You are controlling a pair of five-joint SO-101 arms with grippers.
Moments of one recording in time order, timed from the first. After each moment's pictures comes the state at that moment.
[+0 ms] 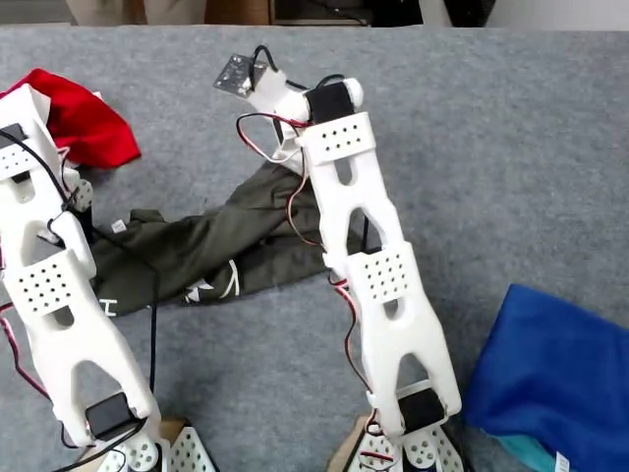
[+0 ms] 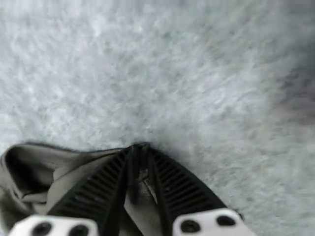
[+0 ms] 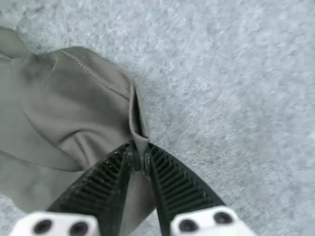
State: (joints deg) left arm -30.5 58.6 -57.1 100.4 26.9; right arm -23.1 61.7 -86.0 101.5 32.4
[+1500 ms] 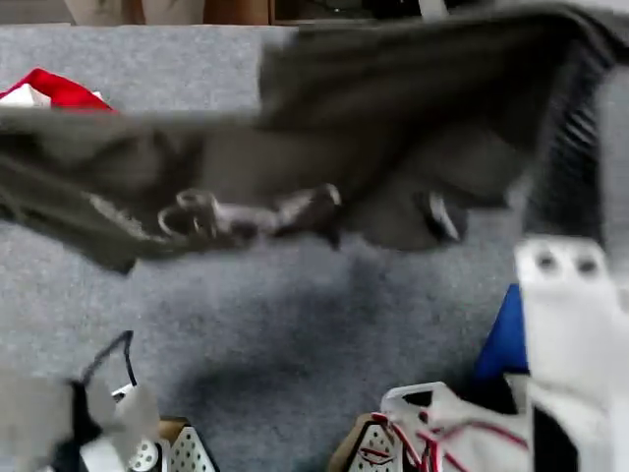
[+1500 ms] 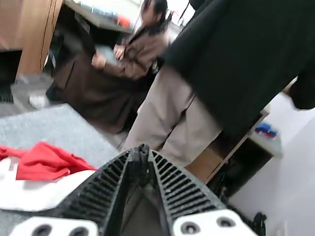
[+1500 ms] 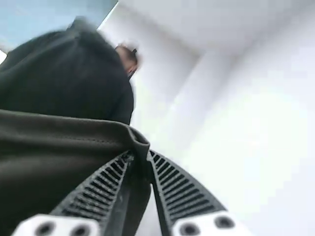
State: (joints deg) left arm -32.6 -24.4 -67.9 100.3 17.3; right arm -11.3 -16.4 -91.1 79.9 24.6
